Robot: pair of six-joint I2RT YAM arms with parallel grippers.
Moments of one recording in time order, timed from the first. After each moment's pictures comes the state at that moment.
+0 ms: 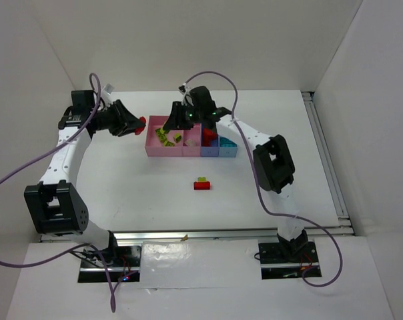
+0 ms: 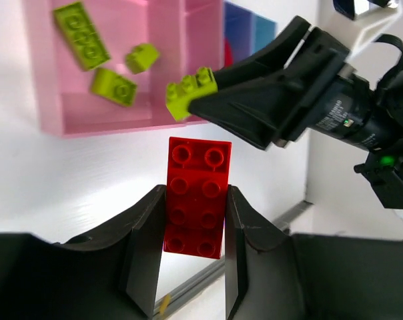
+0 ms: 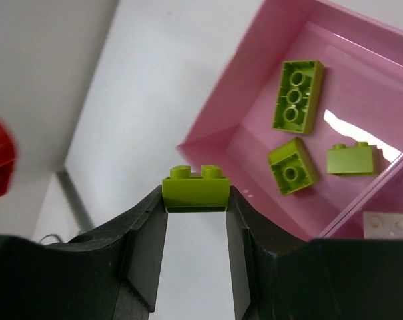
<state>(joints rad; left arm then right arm) 0.12 1.53 1.37 -0.58 0.73 -0.50 0.59 2.17 1.87 -0.19 -0.49 0.55</state>
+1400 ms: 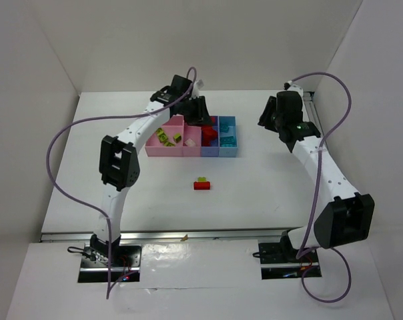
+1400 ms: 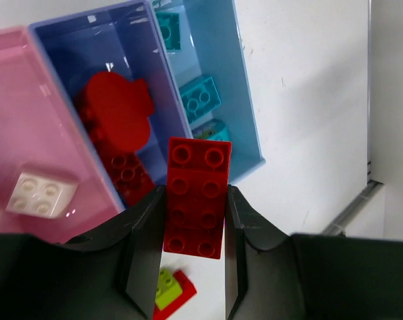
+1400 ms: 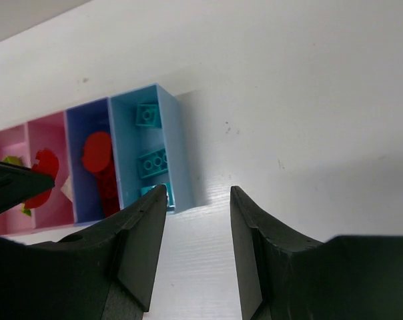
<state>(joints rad) -0.42 2.22 2.11 -0.70 0.43 -0.48 0.20 1.38 1.27 -0.42 0.17 0.44</state>
